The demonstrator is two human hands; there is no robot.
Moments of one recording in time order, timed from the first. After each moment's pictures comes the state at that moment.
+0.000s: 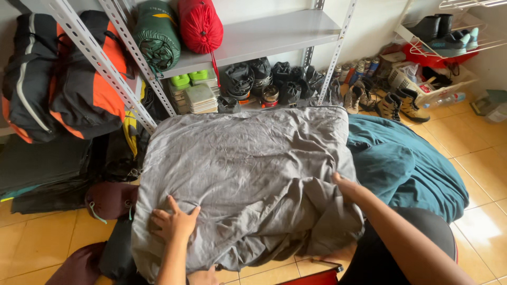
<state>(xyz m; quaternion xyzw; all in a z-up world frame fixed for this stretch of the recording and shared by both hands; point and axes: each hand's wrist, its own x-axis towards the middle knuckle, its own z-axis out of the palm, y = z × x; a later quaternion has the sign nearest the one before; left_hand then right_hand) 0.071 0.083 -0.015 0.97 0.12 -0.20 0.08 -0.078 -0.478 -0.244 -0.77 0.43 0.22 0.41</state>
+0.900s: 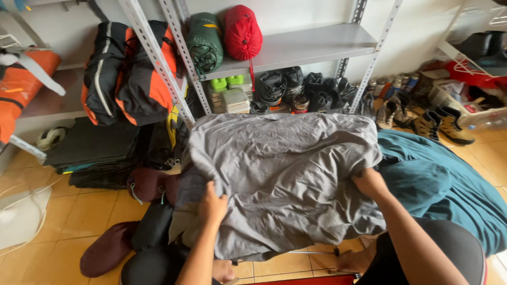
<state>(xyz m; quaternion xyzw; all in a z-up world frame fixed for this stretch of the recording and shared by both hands) 0.061 0.071 -0.039 0.96 0.02 -0.03 0.29 -0.067 -0.407 -0.069 -0.91 0.35 -0.01 0.23</state>
